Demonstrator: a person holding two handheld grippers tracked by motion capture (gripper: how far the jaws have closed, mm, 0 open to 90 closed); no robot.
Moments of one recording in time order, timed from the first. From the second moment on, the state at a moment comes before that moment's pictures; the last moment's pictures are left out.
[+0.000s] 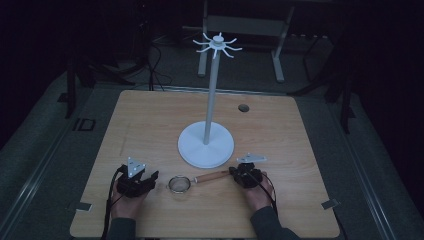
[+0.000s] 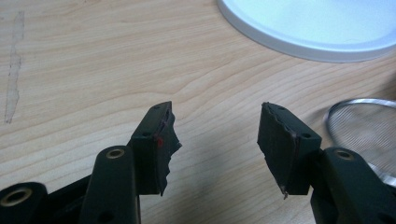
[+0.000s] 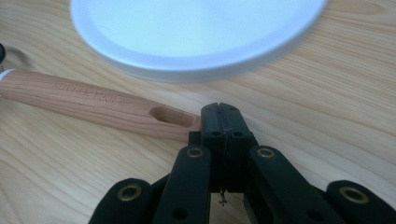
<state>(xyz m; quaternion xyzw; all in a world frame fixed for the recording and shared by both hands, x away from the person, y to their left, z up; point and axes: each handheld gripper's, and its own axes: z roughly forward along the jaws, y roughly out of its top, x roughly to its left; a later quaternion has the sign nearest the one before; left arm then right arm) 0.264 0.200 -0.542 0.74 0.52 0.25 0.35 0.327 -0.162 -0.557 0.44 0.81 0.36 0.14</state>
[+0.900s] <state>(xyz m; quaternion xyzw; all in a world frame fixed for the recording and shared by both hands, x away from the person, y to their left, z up) 0.267 0.182 -0.526 0.77 0.47 0.21 0.38 0.313 -0.180 -0.534 0.40 0.82 0.37 0.16</state>
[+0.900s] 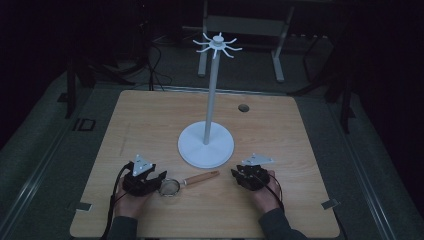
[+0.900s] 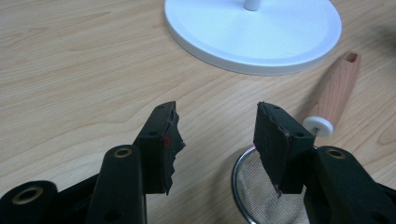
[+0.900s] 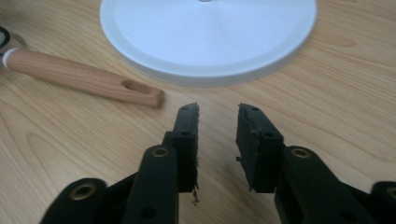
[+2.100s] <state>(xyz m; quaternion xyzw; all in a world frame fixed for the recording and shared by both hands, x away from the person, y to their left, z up) 0.306 0.141 -0.493 0.83 0.37 0.16 0.38 0.293 -0.226 -0.541 0.41 0.81 0.35 0.21</state>
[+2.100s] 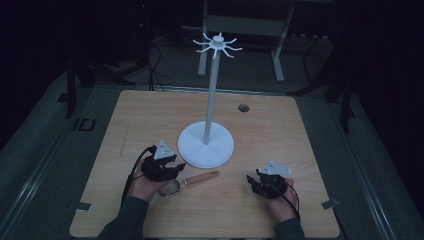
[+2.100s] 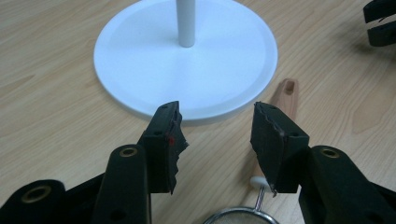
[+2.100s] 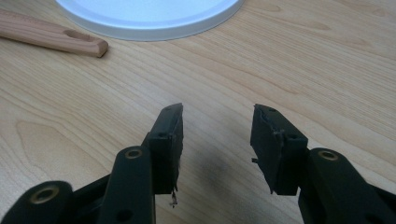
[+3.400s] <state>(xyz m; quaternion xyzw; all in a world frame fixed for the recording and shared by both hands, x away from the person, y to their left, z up) 0.326 0.101 -0.480 0.91 0.30 0.08 0.27 0.294 -0.231 -0.539 0.42 0.81 0.35 0.21</state>
